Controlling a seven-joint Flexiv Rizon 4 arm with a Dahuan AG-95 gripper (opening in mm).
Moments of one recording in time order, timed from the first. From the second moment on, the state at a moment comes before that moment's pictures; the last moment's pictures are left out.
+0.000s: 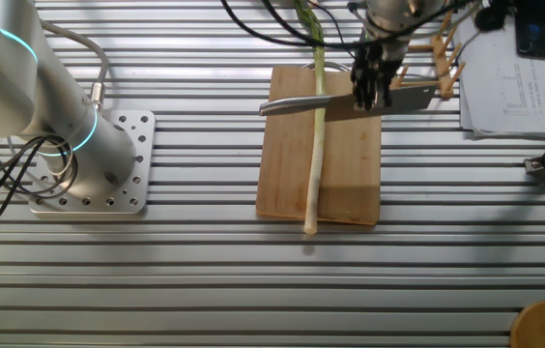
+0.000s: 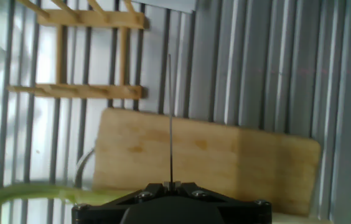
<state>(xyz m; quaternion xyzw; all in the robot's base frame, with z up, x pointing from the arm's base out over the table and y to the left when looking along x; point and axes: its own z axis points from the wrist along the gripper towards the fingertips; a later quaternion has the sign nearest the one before) 0.503 0.029 0.168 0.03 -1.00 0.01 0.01</state>
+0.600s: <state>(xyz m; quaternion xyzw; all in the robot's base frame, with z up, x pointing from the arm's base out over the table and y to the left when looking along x) 0.500 0.019 0.162 0.00 -1.00 -0.01 0.02</state>
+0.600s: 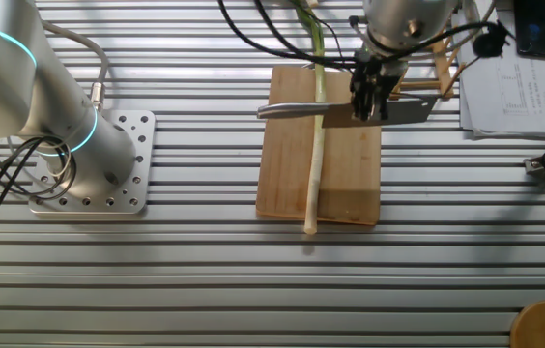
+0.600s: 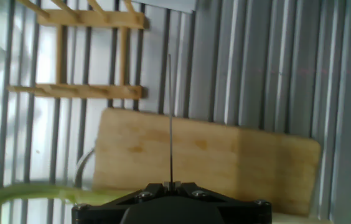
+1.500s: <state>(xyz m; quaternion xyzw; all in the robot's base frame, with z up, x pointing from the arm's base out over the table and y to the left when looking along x) 0.500 0.020 0.161 -0.02 -1.00 0.00 0.01</state>
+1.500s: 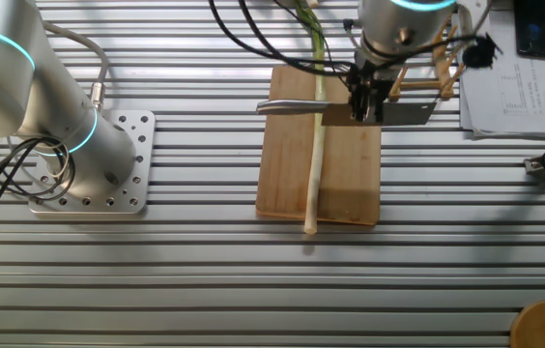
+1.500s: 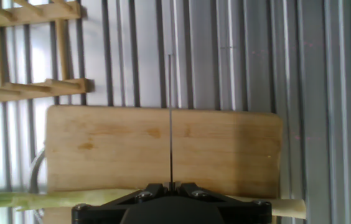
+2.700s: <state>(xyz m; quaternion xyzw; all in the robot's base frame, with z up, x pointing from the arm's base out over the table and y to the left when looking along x) 0.446 -0.034 0.130 -0.05 -1.00 0.04 0.03</state>
